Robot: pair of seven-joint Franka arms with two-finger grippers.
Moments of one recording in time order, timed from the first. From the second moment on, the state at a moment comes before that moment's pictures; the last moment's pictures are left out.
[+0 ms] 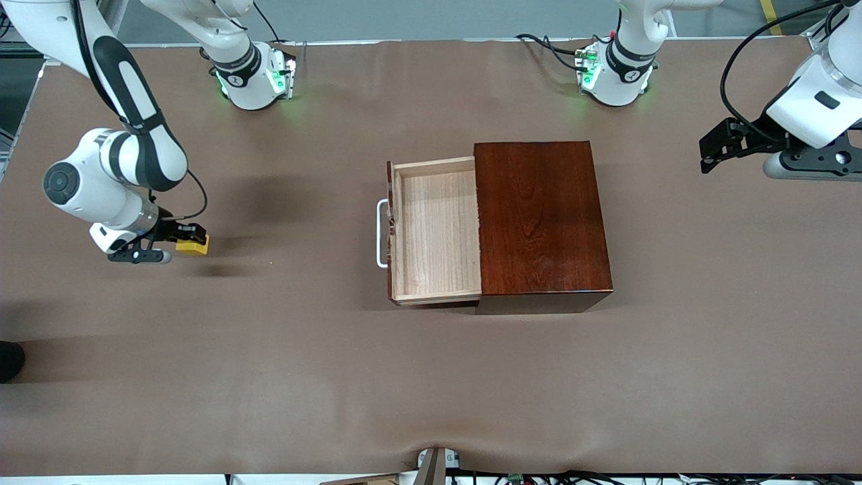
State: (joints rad) left arm -0.05 -0.01 -0.11 -1.53 0.03 1.53 -0.08; right arm -0.12 0.24 -0.03 -2.36 0.09 2.52 -0.22
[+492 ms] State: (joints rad) left arm -0.05 0.00 -0.11 -1.53 0.03 1.53 -0.08; right arm -0.15 0.23 -0.03 -2.46 0.09 2.57 -0.25
